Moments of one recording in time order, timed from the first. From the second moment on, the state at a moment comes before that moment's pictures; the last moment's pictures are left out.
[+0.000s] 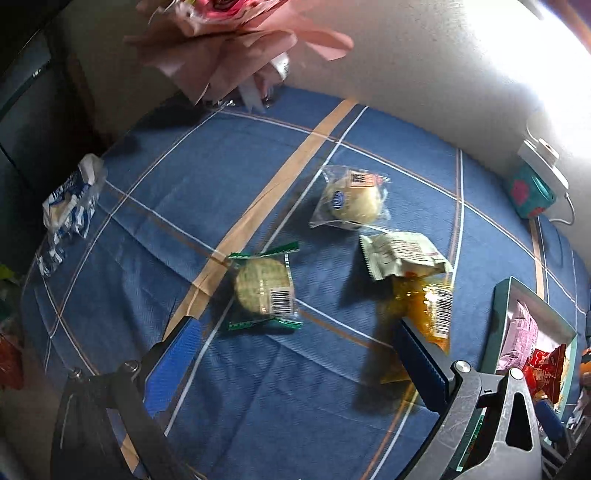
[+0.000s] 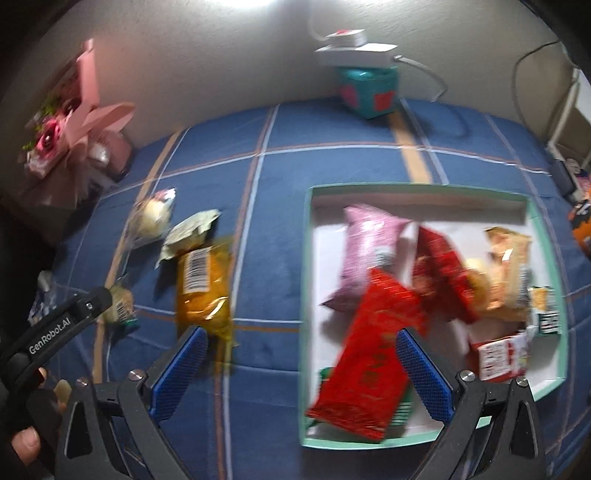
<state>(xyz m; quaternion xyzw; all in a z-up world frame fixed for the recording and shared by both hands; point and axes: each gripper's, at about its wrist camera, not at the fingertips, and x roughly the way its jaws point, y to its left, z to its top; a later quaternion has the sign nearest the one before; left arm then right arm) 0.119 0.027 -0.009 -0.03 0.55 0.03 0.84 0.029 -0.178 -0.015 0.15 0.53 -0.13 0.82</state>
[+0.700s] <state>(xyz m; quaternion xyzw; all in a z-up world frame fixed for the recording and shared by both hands) 0.160 0.079 -0.051 -0.06 0.58 0.03 0.81 0.077 -0.133 -0.031 0.11 0.54 -0.09 0.83</state>
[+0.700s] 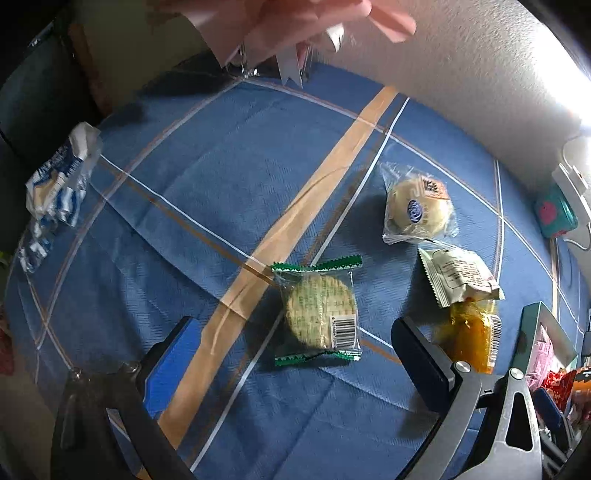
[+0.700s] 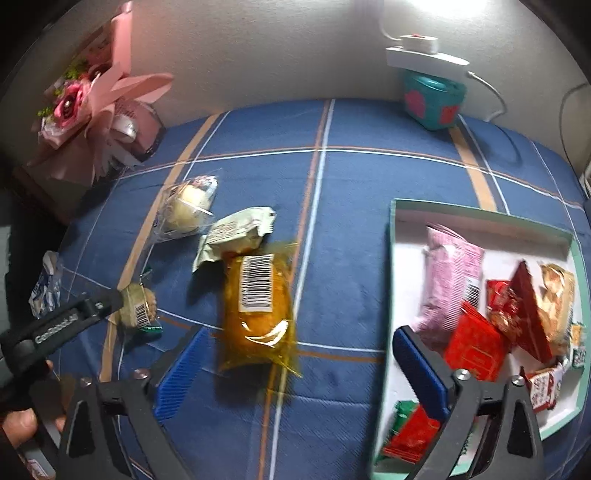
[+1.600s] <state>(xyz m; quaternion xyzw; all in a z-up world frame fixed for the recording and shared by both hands) 0.185 0.063 -0.092 -0.06 0.60 0.02 0.80 0.112 -0.105 -0.085 0.09 0.57 -0.06 0.81</state>
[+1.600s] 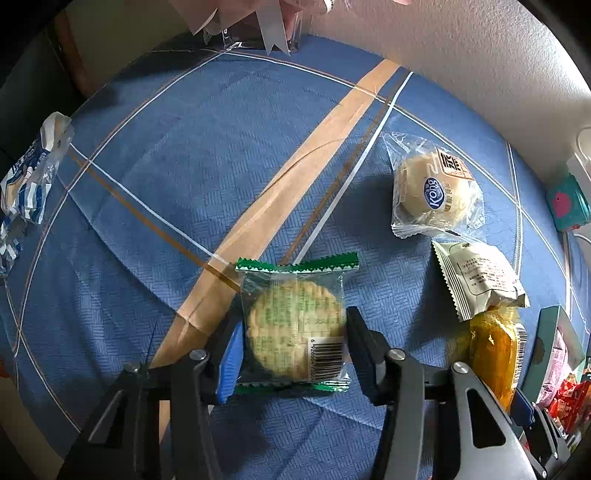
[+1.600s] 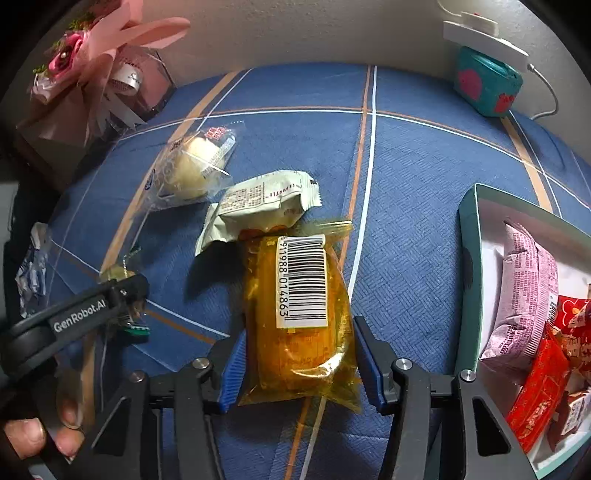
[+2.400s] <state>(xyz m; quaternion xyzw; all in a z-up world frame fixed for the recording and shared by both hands) 0.149 0.060 -0.036 -0.08 0.56 -0.01 0.82 0.098 -0.109 -0.054 0.11 0.56 -0.06 0.82</state>
